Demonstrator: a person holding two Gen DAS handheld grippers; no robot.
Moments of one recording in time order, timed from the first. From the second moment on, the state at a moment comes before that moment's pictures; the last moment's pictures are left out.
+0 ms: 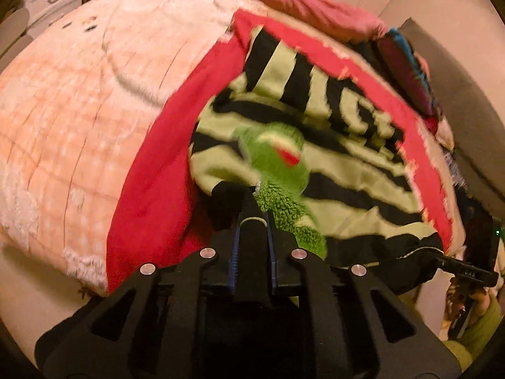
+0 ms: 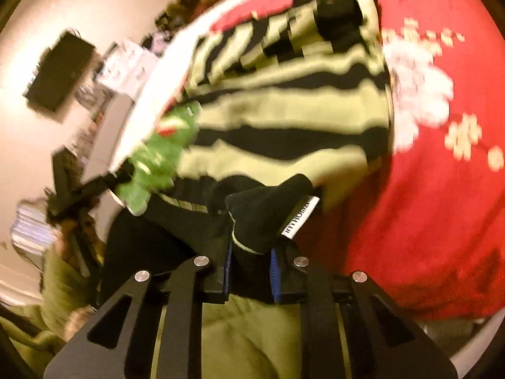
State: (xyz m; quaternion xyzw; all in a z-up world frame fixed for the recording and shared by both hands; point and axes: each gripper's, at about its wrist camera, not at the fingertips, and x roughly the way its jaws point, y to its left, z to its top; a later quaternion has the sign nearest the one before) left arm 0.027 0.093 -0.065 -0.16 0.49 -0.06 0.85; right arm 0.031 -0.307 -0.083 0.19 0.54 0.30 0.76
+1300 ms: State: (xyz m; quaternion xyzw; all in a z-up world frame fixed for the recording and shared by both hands) left arm 0.178 0.078 -0.055 -0.19 0.32 0.05 0.93; right arm 0.204 -0.381 -0.089 0.35 0.43 0.20 0.81
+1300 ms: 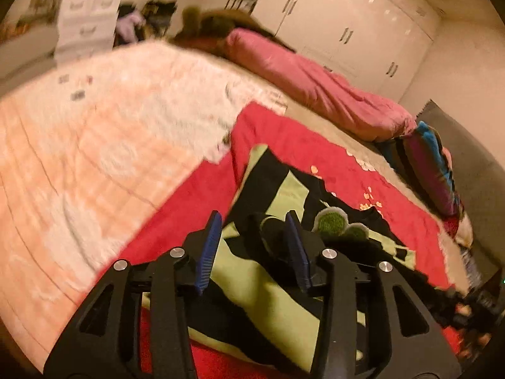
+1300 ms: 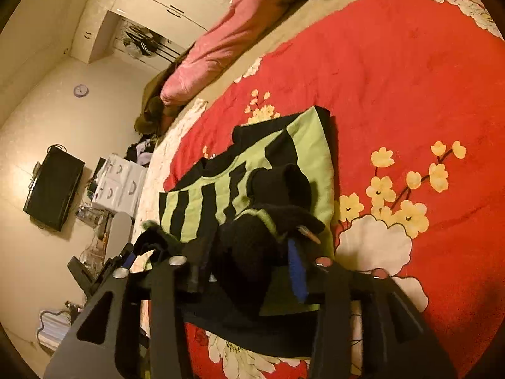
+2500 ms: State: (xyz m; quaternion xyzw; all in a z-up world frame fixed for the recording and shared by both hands) left arm 0.181 0.048 -0.069 -0.09 0.33 0.02 0.94; right arm 0.271 -0.333 -0.067 0.13 0.46 0.13 0.87
